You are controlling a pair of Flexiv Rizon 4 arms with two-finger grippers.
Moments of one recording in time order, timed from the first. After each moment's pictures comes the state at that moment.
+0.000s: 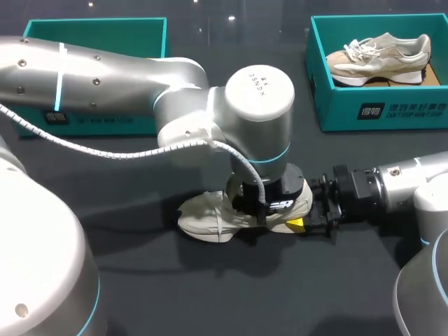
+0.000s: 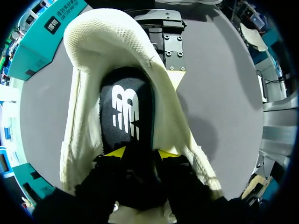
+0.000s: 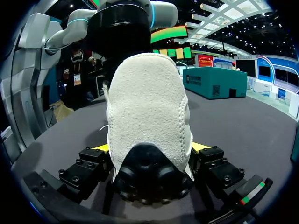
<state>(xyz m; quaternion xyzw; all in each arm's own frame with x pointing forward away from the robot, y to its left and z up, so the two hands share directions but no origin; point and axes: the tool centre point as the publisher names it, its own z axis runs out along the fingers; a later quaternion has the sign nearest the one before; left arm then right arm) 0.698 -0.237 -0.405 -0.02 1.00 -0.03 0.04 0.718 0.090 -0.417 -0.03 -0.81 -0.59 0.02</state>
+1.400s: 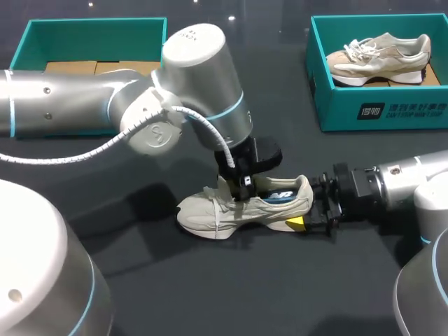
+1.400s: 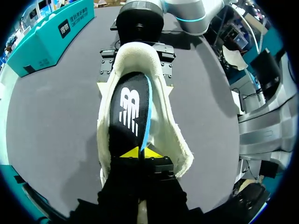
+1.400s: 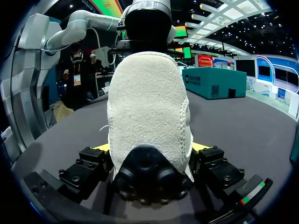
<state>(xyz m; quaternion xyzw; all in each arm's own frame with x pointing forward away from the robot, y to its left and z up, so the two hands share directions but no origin) 0.706 -0.227 -0.373 -0.03 0.99 -0.15 -0.07 0.721 0.089 -0.415 -0.03 -0.81 -0.59 0.02</state>
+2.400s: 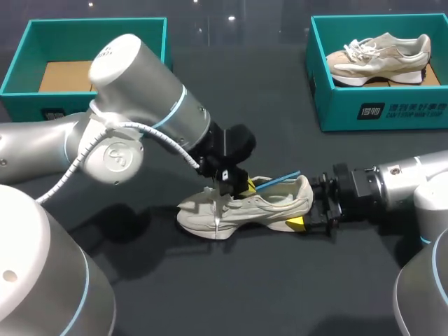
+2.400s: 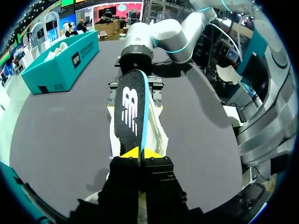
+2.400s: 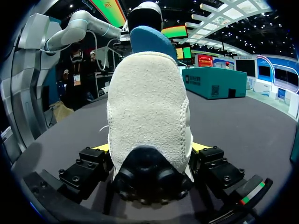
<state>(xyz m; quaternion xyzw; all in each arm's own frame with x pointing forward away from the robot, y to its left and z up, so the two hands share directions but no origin) 0.709 -0.221 -0.339 -0.02 0.95 -0.30 -0.05 0.720 0.090 -0.416 -0.03 -0.81 -0.59 0.02</state>
